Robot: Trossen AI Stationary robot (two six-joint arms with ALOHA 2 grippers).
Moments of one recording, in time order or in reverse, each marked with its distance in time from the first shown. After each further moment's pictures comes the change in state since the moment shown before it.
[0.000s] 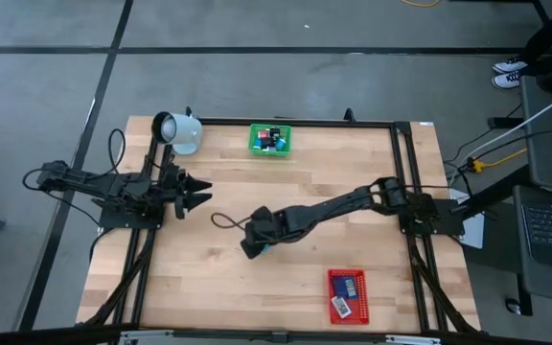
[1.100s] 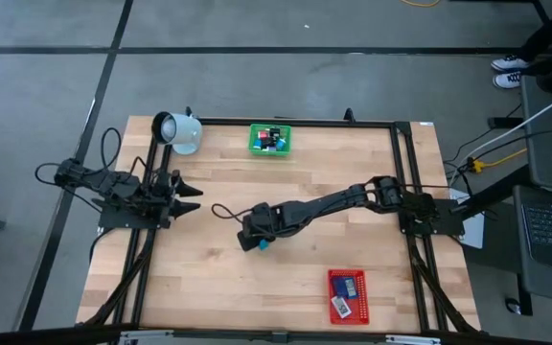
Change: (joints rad) left arm -0.155 -0.228 0.023 -0.251 -0.006 0.195; right arm -0.033 0.073 0.015 0.009 -0.092 0.142
